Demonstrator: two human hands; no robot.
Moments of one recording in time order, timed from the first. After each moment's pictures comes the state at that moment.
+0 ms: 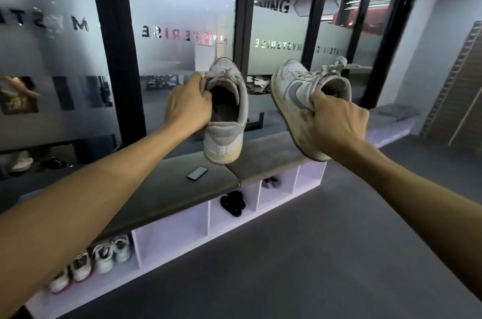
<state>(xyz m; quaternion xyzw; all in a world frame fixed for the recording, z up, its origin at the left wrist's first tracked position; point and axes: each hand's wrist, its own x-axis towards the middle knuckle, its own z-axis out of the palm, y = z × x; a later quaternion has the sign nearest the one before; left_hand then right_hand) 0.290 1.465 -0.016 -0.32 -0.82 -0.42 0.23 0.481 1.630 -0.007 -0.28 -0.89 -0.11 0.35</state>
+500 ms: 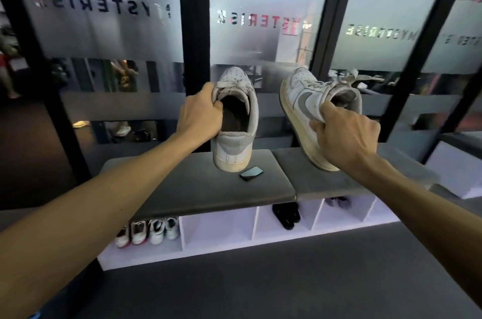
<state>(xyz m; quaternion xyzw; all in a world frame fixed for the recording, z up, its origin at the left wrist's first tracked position) 0.162 1.500 -0.066 -0.18 -0.87 -0.38 0.25 0.284 1.720 -0.056 -0.13 -0.94 -0.04 0.32</state>
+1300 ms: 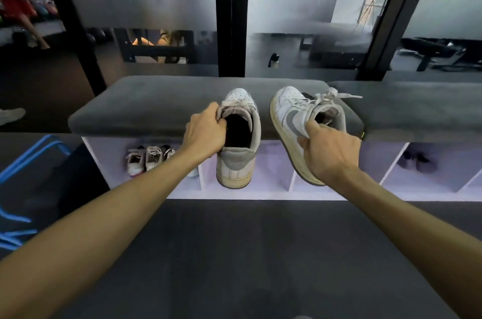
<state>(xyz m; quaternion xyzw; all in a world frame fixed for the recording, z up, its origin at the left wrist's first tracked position) 0.064 1.516 -0.578 -0.05 -0.93 -0.33 0.18 0.133 1.739 -0.573 -0.02 -0.98 -0.01 0.22</state>
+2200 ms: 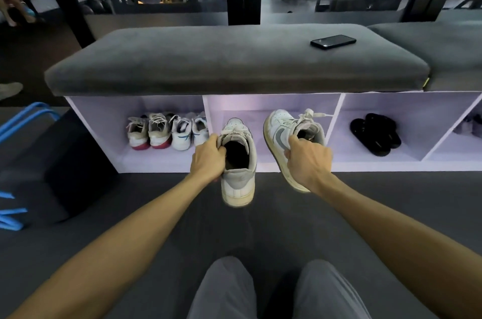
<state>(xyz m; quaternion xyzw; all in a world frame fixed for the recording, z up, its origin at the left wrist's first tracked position) -0.013 1.469 -0.847 0.01 -0.93 -0.35 0.05 0.029 1.682 -0.822 -0.03 -0.99 0.03 0.13</state>
